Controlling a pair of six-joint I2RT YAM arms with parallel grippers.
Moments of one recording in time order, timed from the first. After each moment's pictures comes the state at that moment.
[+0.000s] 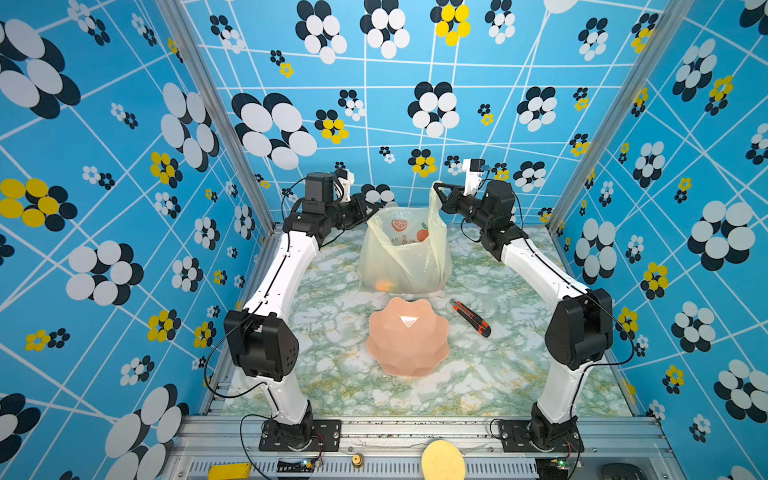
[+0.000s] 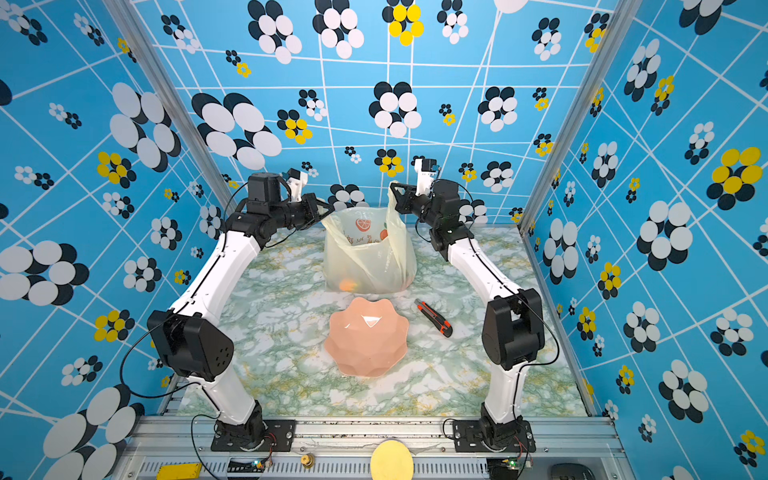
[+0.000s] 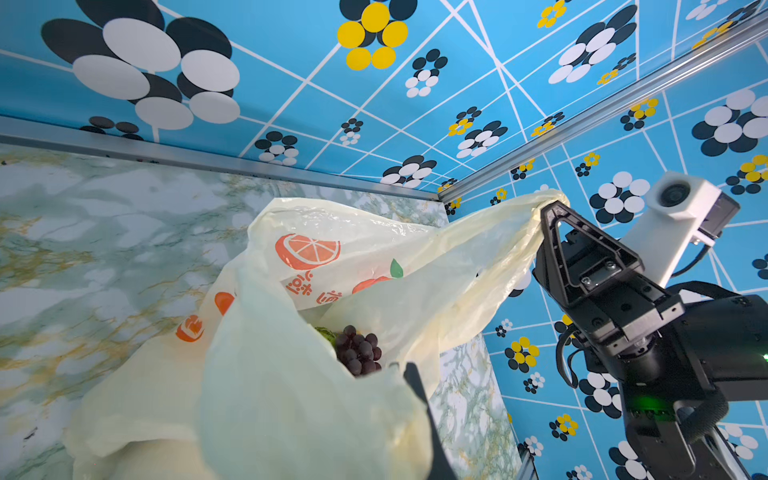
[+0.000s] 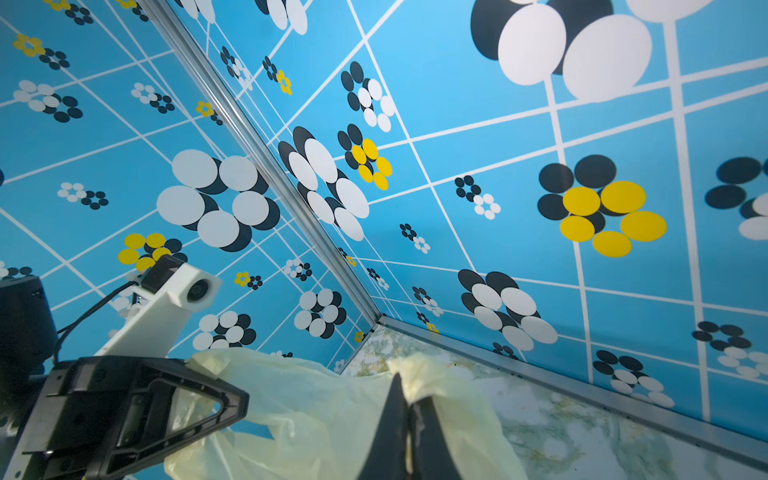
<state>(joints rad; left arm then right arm) -0.18 1.77 1.83 -0.50 0.61 -0.62 0.33 1.88 1.69 0.25 -0.39 0.49</state>
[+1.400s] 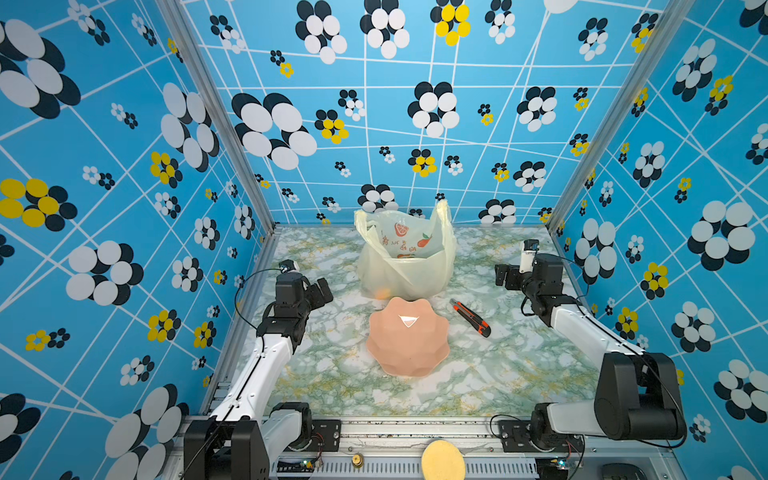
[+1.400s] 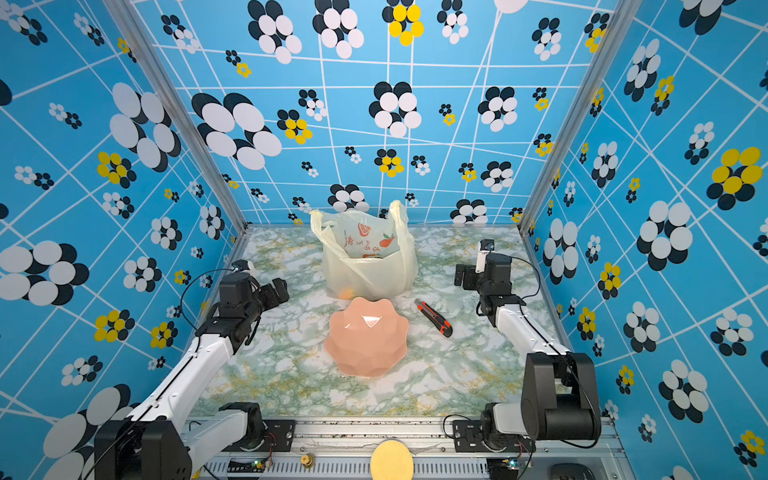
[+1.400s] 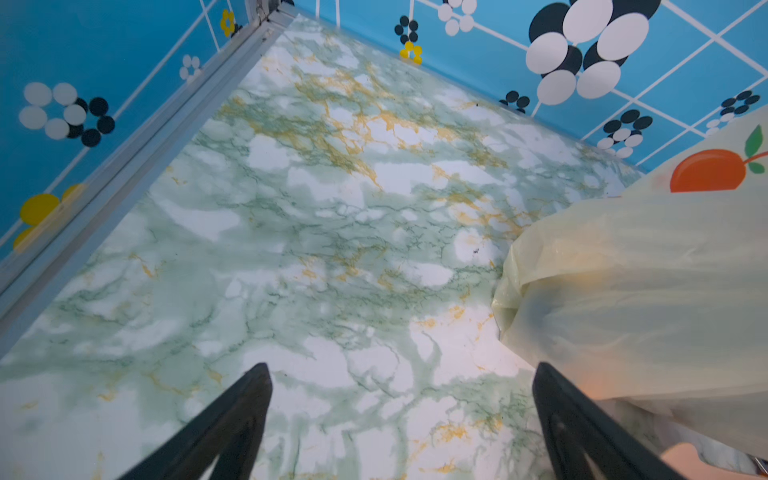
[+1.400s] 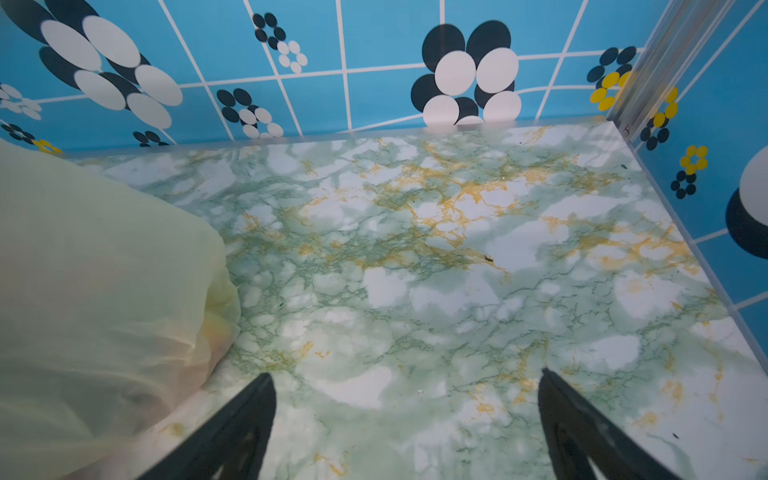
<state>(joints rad) 0.00 1.08 0.67 -0.15 -0.05 -0.35 0.01 1.40 0.79 0.08 -0.02 0.04</state>
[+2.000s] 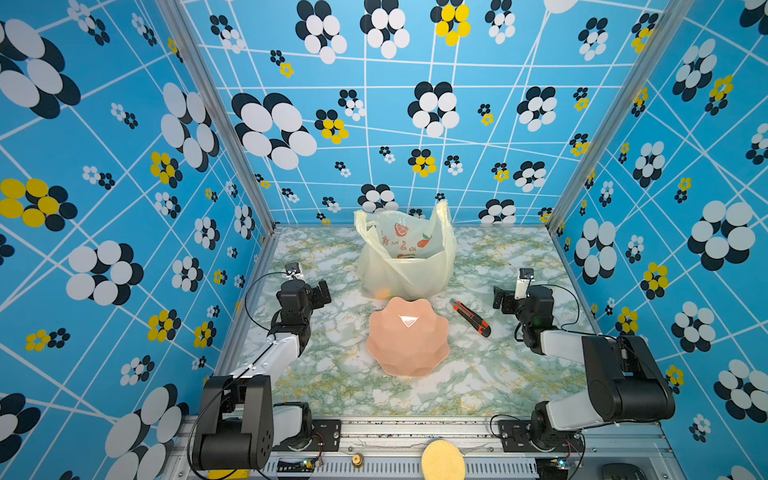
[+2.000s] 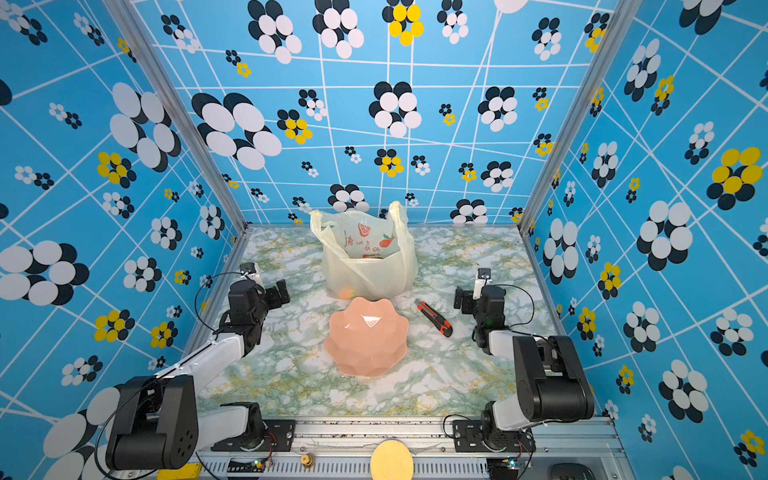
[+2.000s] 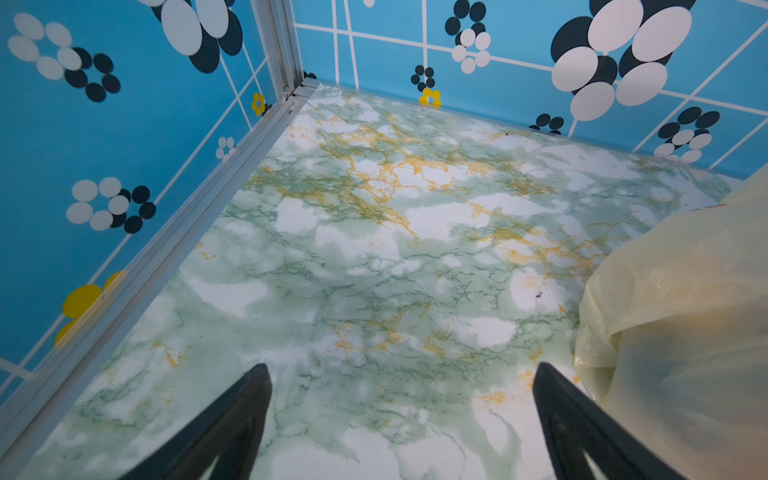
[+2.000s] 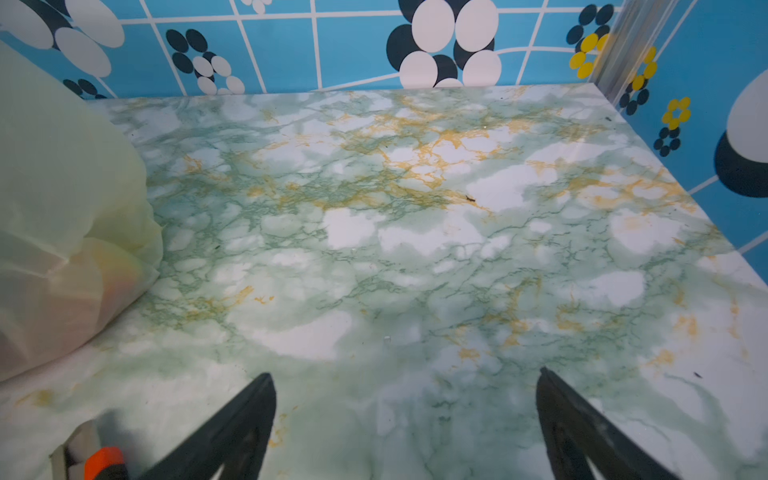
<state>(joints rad) 0.01 1.26 0.49 0.34 -0.12 -0.16 0.01 1.50 0.39 0.69 0.05 0.01</state>
